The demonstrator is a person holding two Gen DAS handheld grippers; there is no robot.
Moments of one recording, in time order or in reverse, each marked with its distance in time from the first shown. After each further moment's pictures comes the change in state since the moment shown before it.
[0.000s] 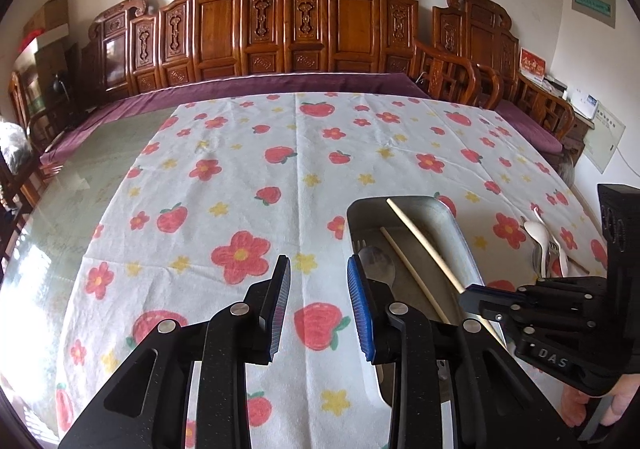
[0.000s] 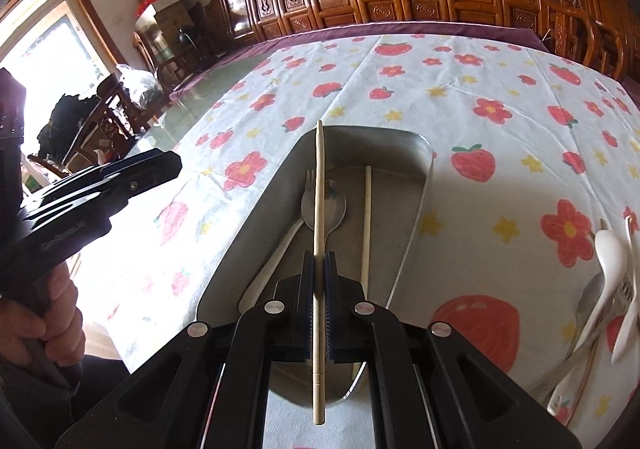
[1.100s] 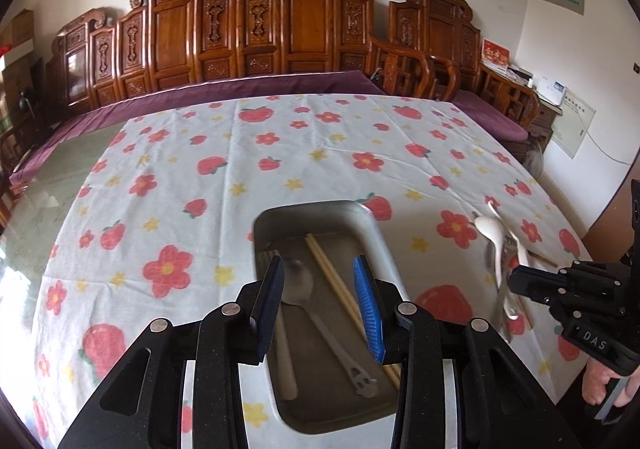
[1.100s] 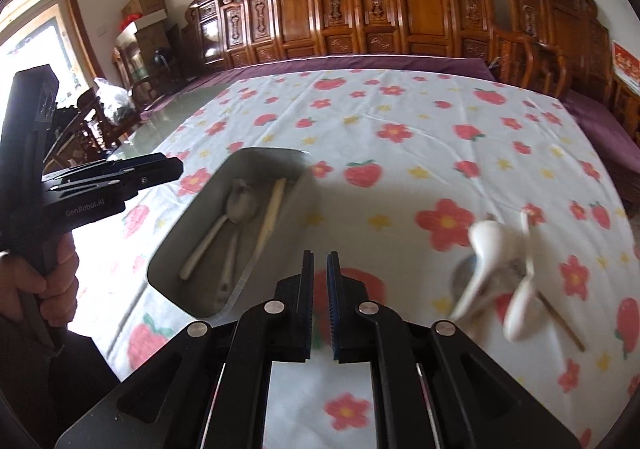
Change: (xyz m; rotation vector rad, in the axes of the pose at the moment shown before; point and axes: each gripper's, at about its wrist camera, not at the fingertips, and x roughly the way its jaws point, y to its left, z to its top) left arm 0.007 -0.071 0.006 0.070 -0.004 -0.121; right arm -0.102 -0.073 -0.038 -0.013 -0.123 -0.172
